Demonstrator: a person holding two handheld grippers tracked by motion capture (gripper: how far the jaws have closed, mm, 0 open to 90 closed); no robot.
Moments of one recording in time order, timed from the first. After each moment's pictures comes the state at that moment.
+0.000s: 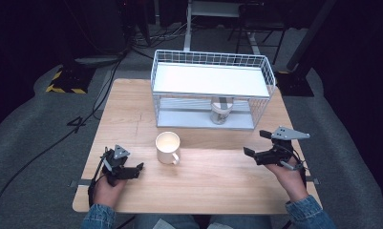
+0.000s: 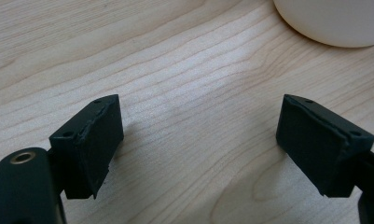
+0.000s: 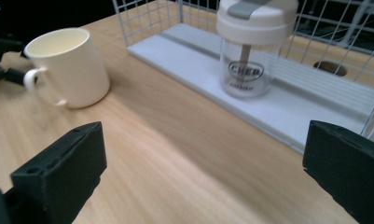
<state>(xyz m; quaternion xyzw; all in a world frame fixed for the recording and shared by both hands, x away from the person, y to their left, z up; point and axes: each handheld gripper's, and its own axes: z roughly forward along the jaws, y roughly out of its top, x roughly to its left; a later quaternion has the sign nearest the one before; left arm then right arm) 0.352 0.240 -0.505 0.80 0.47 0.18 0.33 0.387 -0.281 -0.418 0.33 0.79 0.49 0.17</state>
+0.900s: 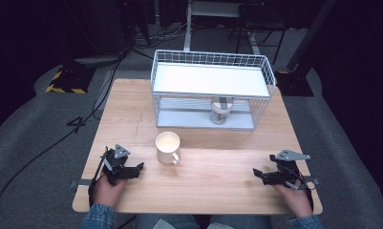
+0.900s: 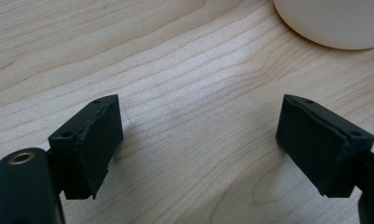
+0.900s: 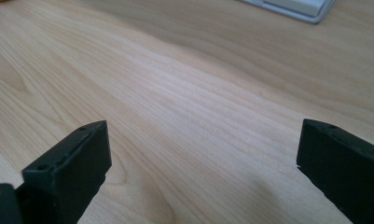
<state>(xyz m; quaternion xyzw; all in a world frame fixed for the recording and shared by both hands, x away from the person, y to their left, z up) 0.353 0.239 -0.505 0.80 0.48 0.18 0.33 0.356 -0.317 -0.487 0.41 0.81 0.38 0.17</state>
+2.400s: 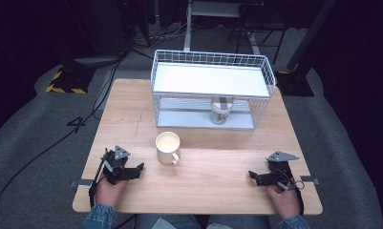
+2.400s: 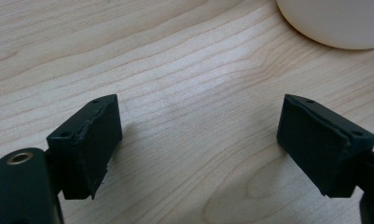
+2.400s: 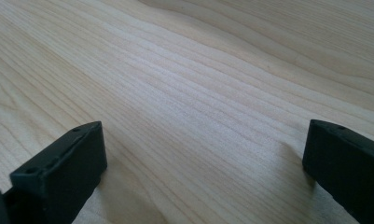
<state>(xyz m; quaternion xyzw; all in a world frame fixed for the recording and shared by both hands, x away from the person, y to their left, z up) 0.348 0.236 -0.505 0.79 0.49 0.18 0.32 0.362 -0.304 -0.506 0.43 0.82 0.34 0.18</state>
